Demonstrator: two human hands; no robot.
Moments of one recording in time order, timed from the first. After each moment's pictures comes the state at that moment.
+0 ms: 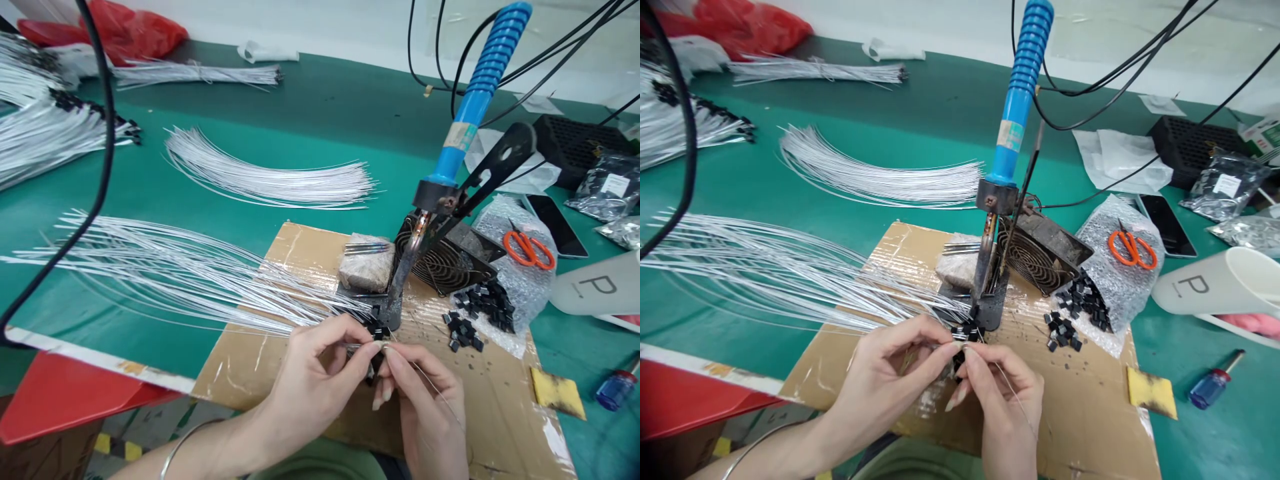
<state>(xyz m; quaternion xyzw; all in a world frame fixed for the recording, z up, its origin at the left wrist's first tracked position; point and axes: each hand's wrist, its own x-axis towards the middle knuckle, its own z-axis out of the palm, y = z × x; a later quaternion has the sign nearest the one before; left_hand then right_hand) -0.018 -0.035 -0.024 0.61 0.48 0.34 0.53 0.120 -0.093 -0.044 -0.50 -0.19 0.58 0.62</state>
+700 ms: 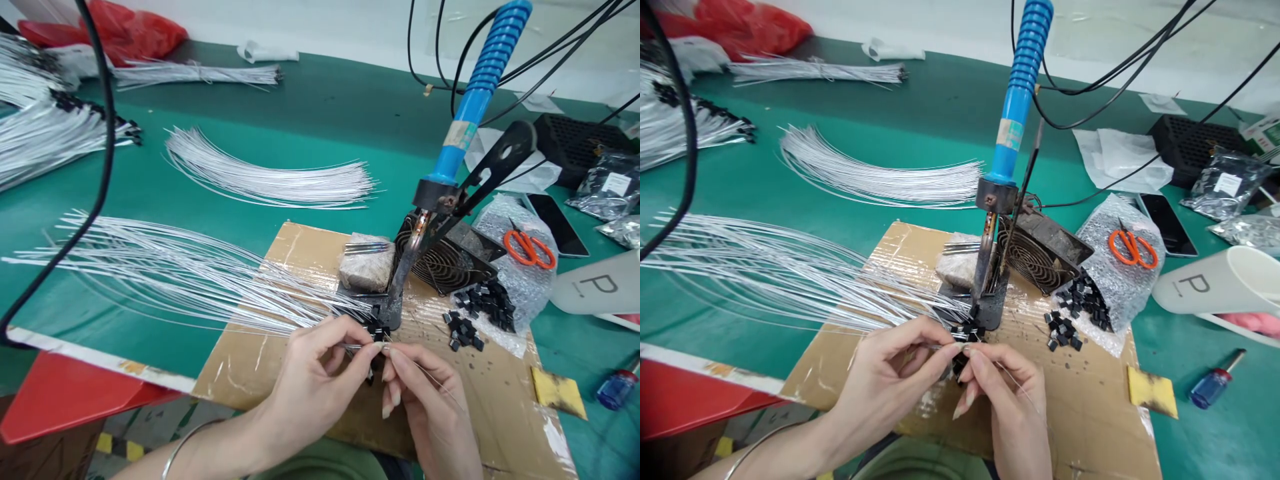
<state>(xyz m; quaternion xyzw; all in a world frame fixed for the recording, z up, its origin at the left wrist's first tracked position) -0.019 -0.038 -0.030 0.65 0.48 0.35 0.47 0.128 -0.091 -0.038 -0.48 -0.14 0.63 0.59</state>
